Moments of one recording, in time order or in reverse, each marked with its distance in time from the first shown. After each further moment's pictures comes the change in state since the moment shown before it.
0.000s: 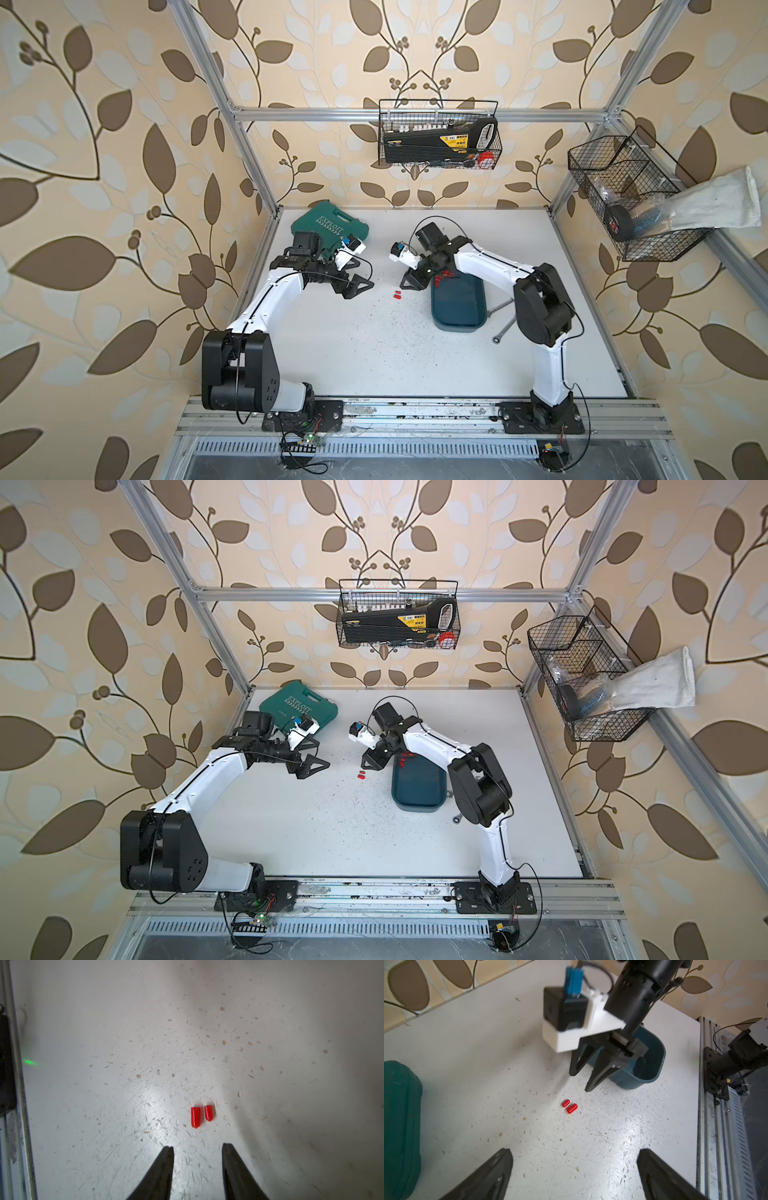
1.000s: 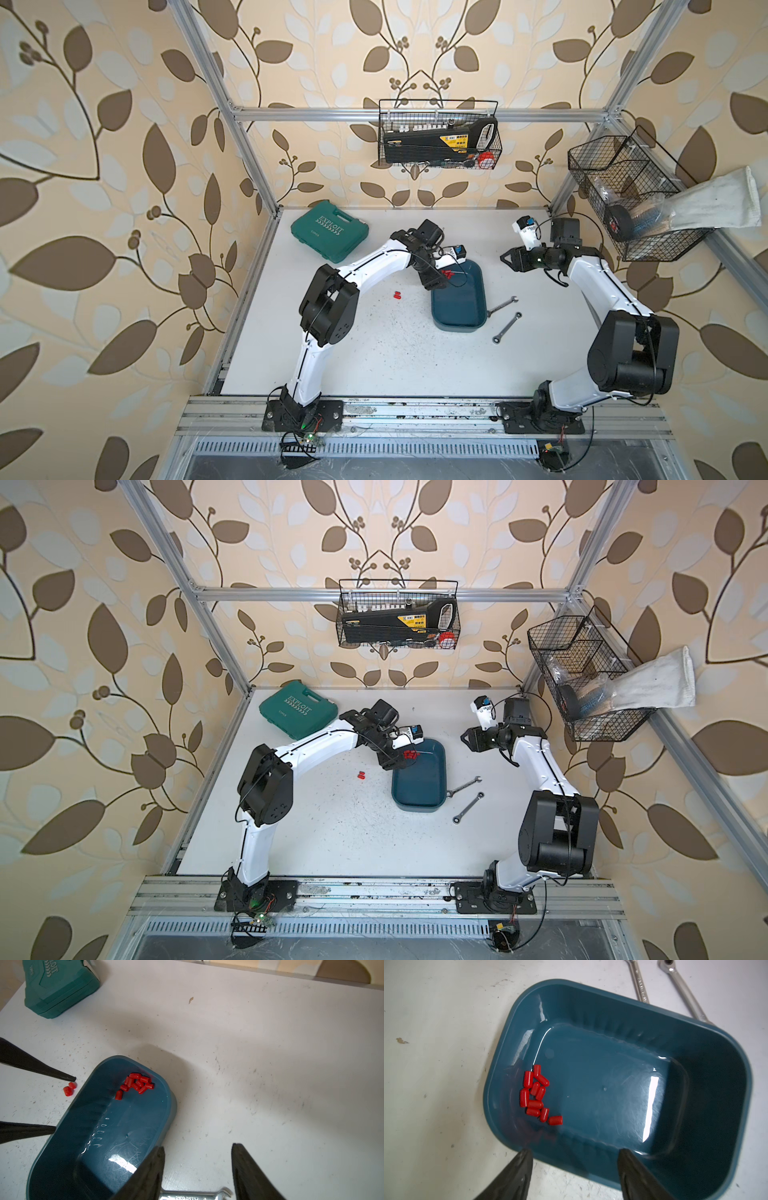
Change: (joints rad) left arm -0.676 0.732 0.798 -0.181 -0.592 -0.066; right arm -0.729 -0.439 -0.417 0.116 -0.016 0.071
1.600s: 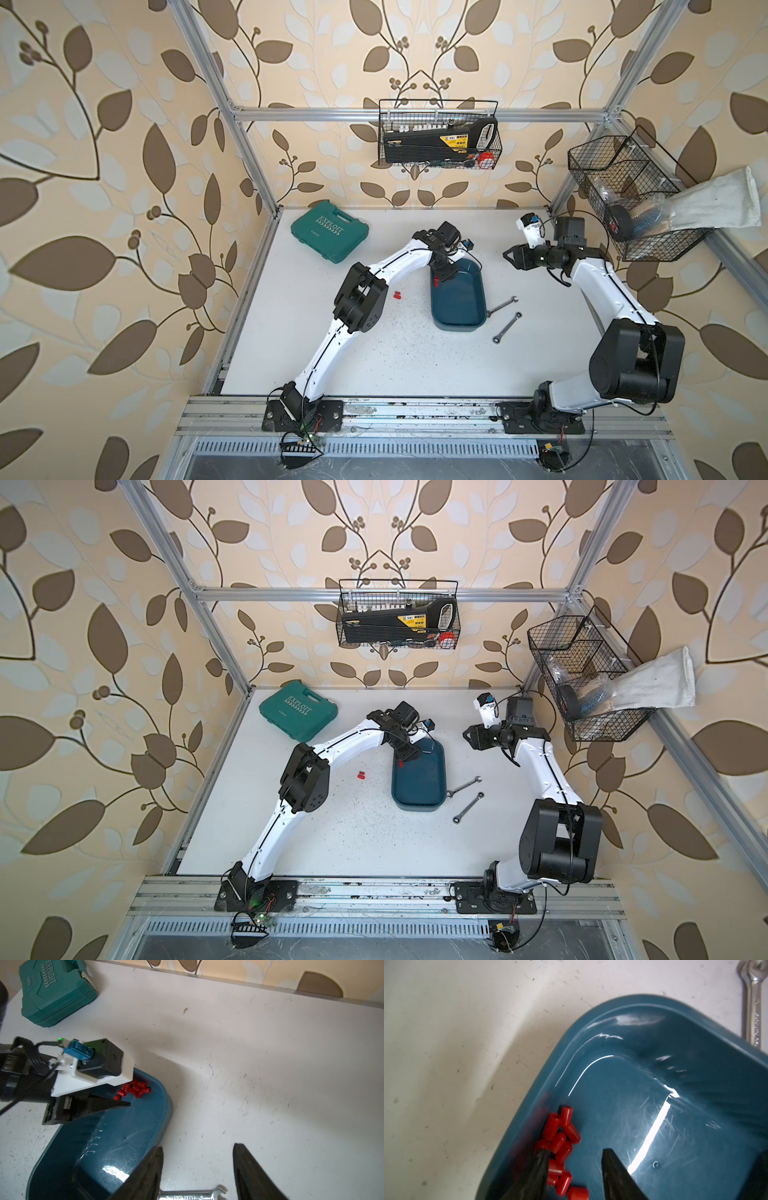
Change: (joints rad) left arm -0.024 0.320 0.357 -0.051 -0.110 -0.257; right arm 0.000 -0.043 0.000 0.010 0.019 0.011
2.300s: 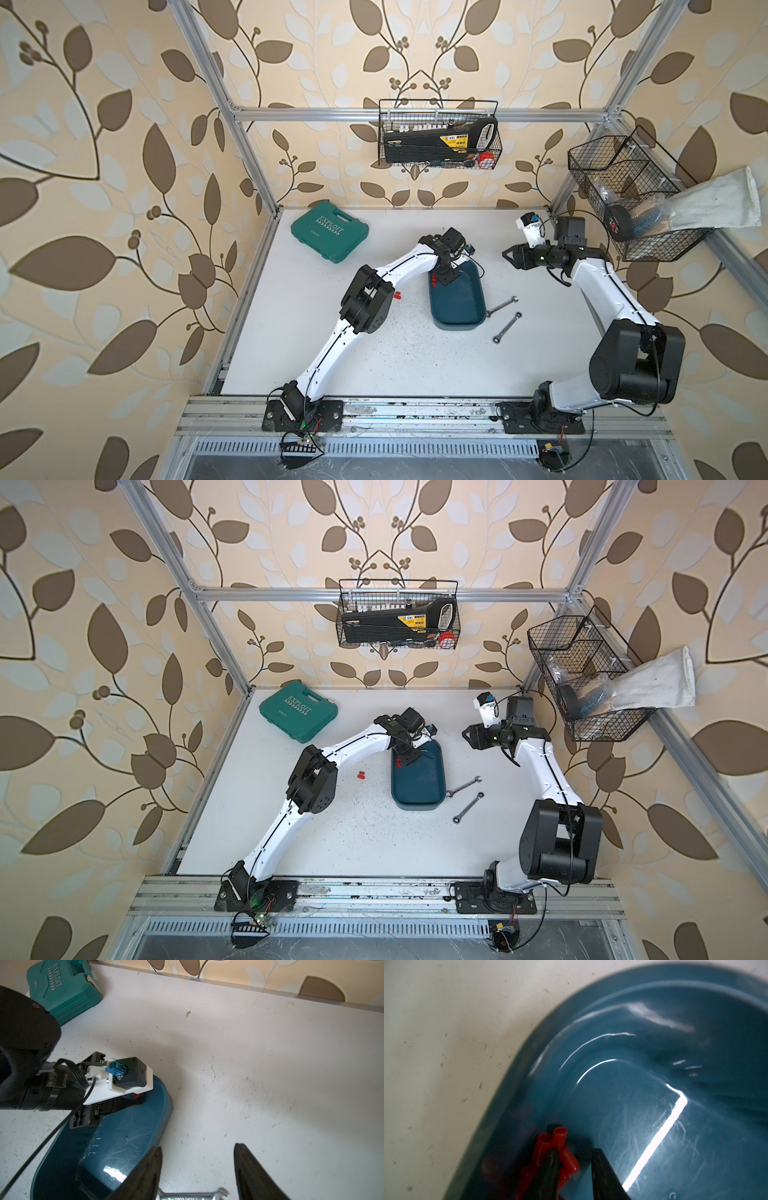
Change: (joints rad) left arm -0.027 0.060 0.047 -0.029 -0.104 -0.014; right arm 0.000 -0.002 0.000 0.005 -0.016 0.000
